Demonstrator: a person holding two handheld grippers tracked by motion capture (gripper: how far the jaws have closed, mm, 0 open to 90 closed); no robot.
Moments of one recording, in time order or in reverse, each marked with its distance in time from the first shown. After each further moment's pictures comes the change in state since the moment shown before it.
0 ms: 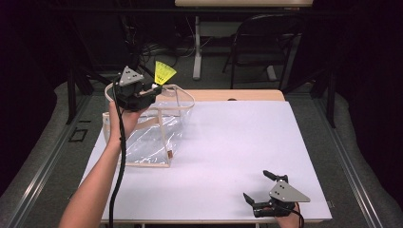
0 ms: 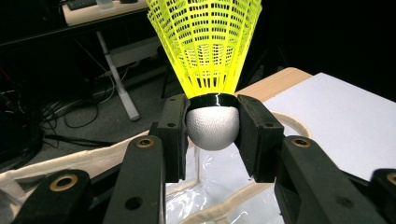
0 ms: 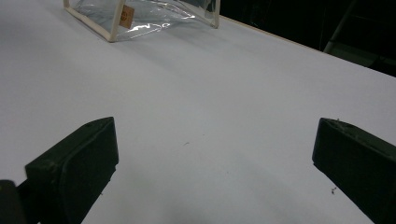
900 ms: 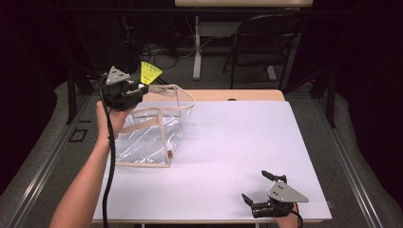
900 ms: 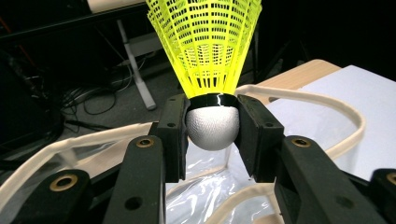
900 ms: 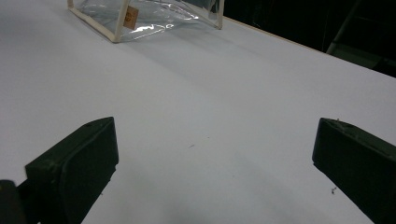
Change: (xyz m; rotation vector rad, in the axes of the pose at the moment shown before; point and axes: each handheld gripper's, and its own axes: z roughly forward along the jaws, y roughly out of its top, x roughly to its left) left arm 0.033 -0.013 -0.010 0.035 0.068 -0.023; right arm 0.003 0.001 0.002 -0.001 0.008 -0.004
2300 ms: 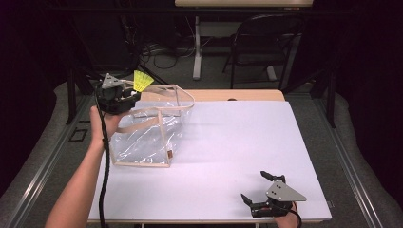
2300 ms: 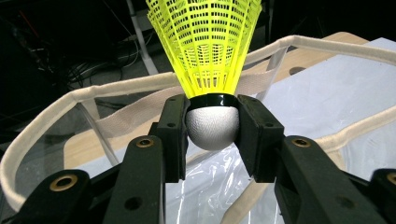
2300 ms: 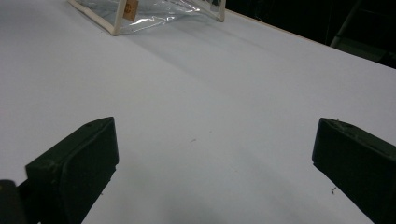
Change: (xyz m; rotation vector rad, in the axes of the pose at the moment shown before) left arm 0.023 -0.026 0.010 0.090 0.020 -0.017; right arm 0.000 -0.002 0.004 0.023 0.005 -0.001
